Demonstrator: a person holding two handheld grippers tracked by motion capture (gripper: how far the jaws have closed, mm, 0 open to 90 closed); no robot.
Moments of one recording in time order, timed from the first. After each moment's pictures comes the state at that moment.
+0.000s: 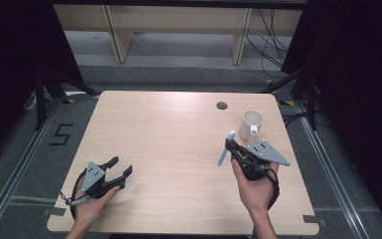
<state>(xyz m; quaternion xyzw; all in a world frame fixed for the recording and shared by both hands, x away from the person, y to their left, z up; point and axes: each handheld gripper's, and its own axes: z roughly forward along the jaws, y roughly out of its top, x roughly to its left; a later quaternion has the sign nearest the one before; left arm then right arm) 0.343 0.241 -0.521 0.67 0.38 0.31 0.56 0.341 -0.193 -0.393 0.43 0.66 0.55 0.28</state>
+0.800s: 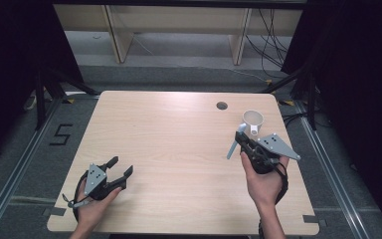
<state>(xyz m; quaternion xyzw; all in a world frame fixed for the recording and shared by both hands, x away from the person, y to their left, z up) 0.342 0.236 -0.525 0.66 0.37 0.34 0.56 0.351 -0.212 -0.380 0.45 0.64 0.54 0.32</state>
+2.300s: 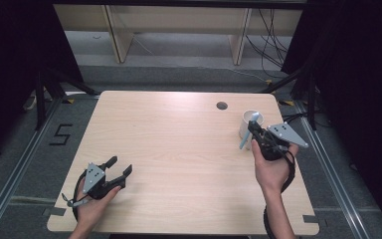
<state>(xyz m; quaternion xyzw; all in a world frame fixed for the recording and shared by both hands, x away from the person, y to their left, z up) 0.343 0.239 -0.524 0.66 0.39 0.33 0.55 0.380 -0.238 -0.375 0.48 0.62 0.51 0.35</state>
